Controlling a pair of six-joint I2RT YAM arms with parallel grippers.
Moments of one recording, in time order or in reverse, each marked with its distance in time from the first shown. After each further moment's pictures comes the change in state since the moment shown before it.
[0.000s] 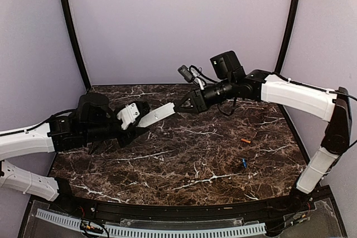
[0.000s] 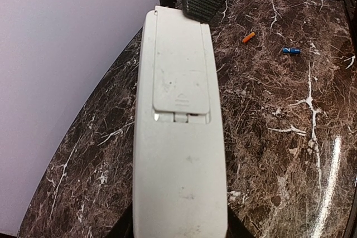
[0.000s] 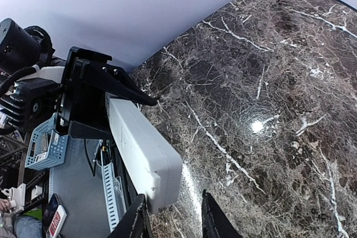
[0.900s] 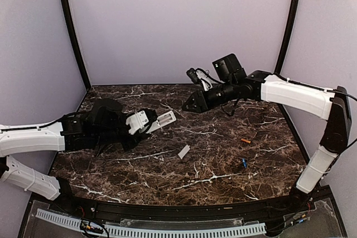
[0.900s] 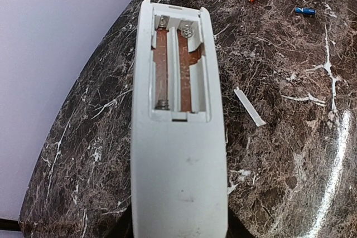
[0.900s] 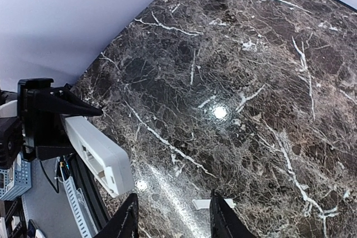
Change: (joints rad) left arm 0.002 0.110 -0.004 -0.020 -0.090 0.013; right arm -0.047 0.006 -0.019 -0.053 0.204 0.032
